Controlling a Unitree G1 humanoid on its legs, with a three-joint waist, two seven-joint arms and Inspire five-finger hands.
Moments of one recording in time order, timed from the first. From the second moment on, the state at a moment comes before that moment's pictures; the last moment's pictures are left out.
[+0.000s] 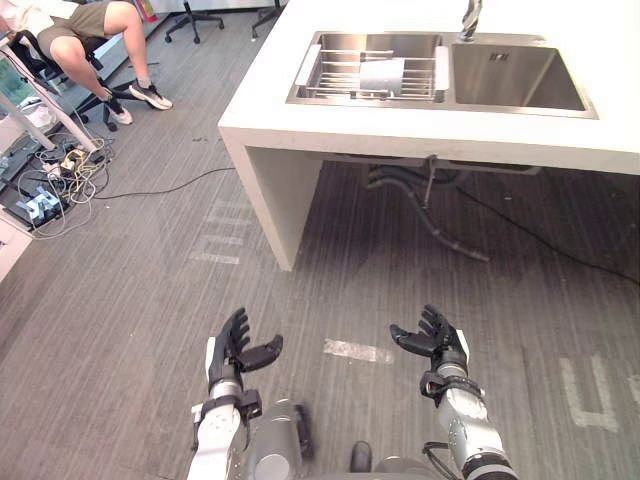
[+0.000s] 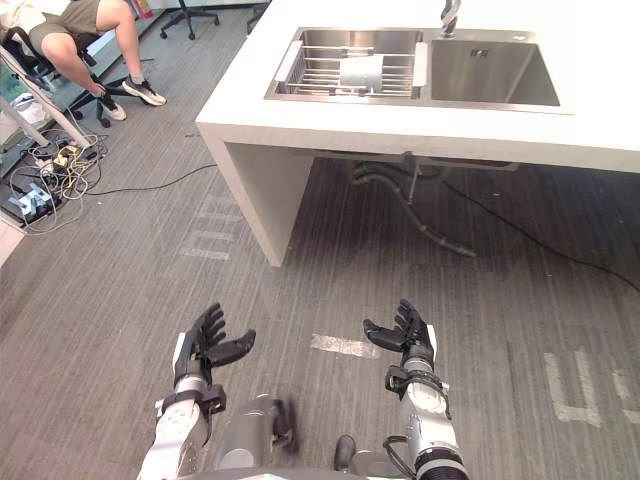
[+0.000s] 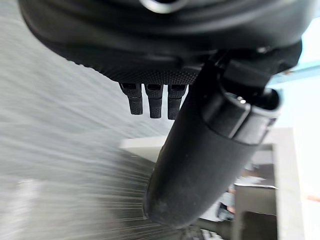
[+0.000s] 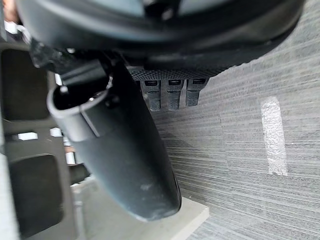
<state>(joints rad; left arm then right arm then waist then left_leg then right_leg) 0.19 0.02 0.03 0.15 -0.09 -0.09 0.20 -0.01 -0.10 -0.07 0.58 0.25 -0.07 -0.13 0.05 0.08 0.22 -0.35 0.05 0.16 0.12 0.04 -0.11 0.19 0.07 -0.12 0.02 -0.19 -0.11</state>
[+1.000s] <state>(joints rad) -0.14 0.27 -0.17 -0.30 0.39 -0.13 0.24 0.17 -0.09 0.04 0.65 0.22 -0.03 0.00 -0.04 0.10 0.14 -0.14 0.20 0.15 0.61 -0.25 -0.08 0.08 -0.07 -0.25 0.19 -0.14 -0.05</state>
